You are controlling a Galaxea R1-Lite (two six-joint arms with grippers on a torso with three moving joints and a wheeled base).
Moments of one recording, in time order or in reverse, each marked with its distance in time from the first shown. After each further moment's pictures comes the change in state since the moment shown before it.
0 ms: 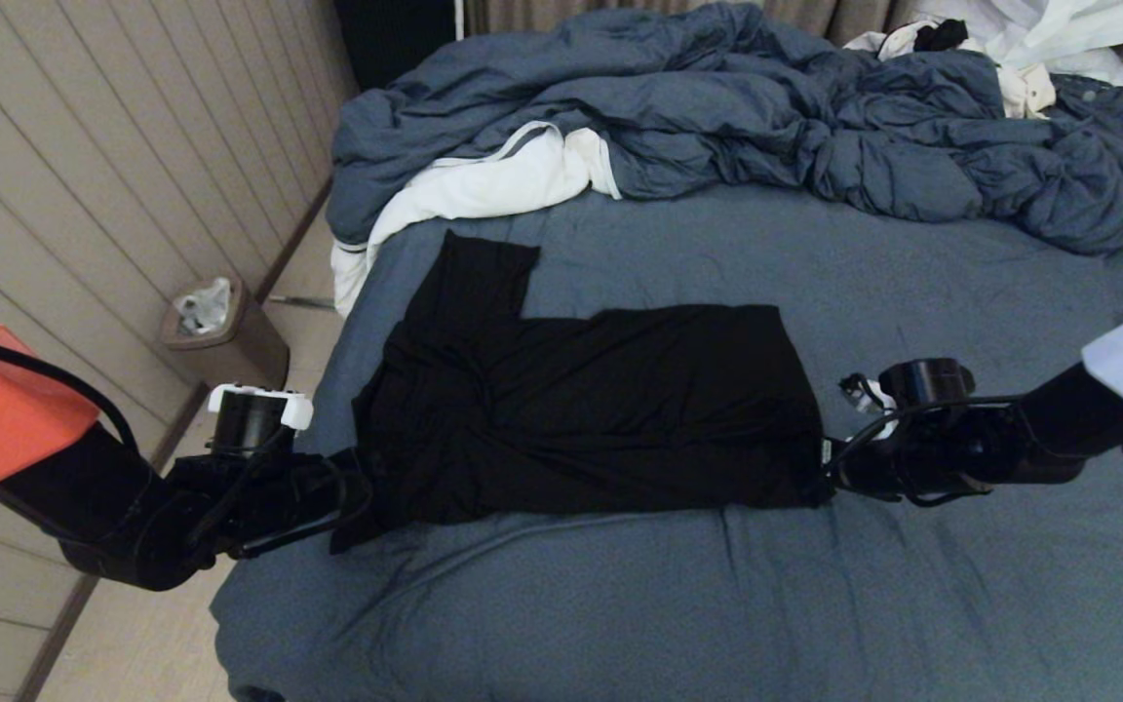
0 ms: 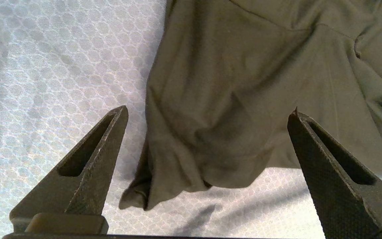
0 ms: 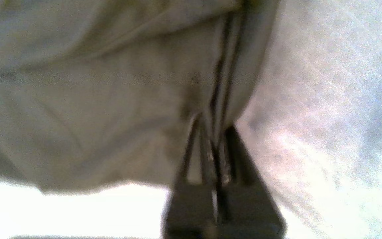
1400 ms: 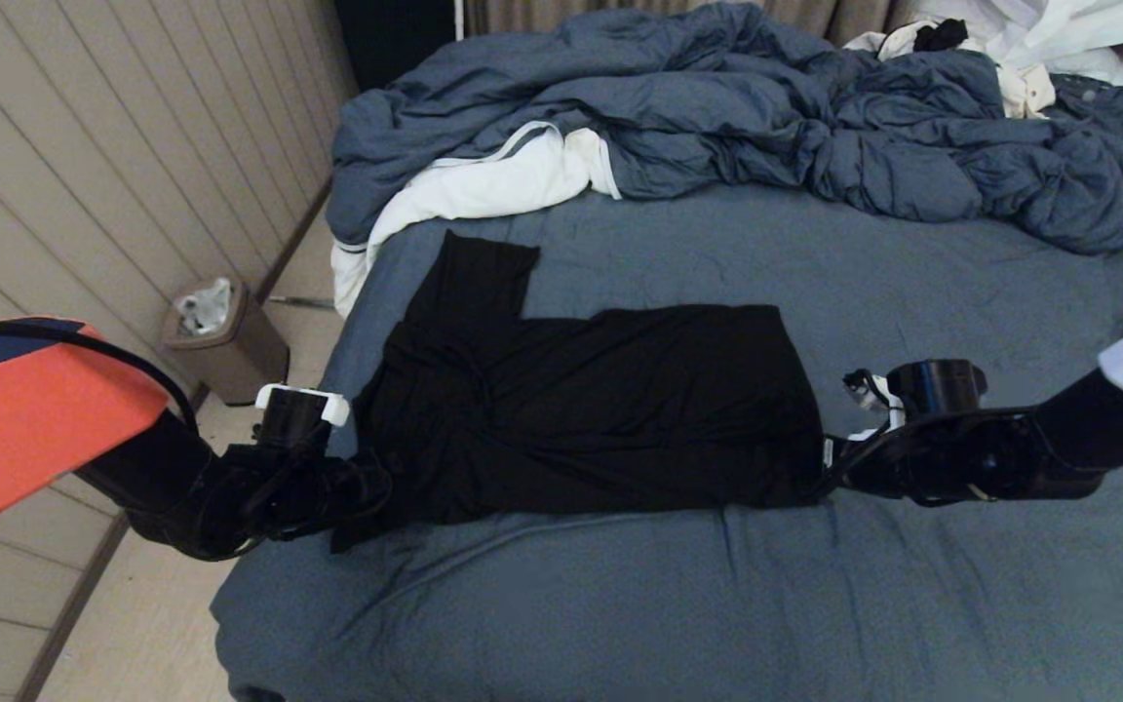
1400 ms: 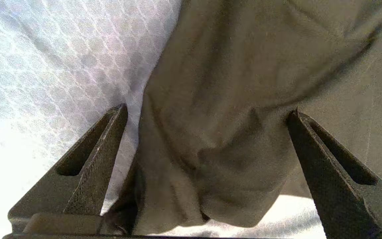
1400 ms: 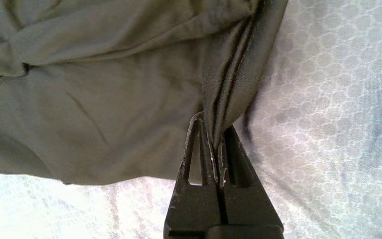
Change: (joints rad) left arm -0.018 0.120 -0.158 0.151 0.007 -0.121; right arm 0.016 -0.056 0.104 -0.130 -0.007 -0.011
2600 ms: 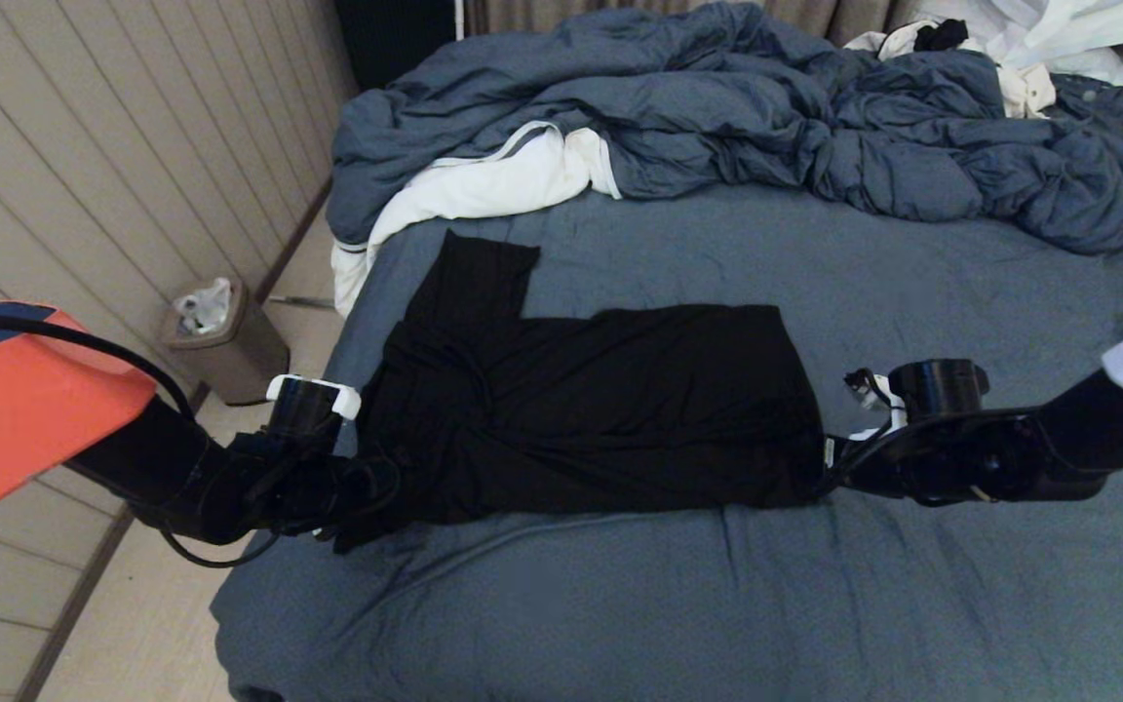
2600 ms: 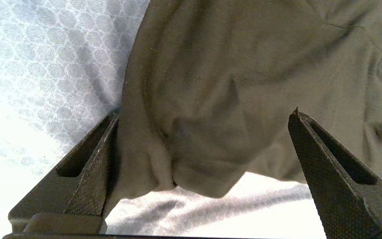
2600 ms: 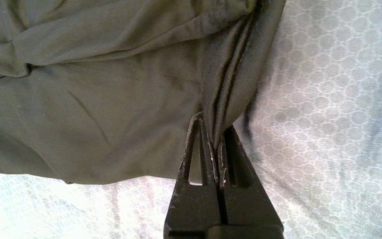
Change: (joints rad) left arm -0.036 -0.046 -0.030 0.111 -0.007 -0.152; right arm 0.001 -0.009 0.008 -0.007 -0.005 0.000
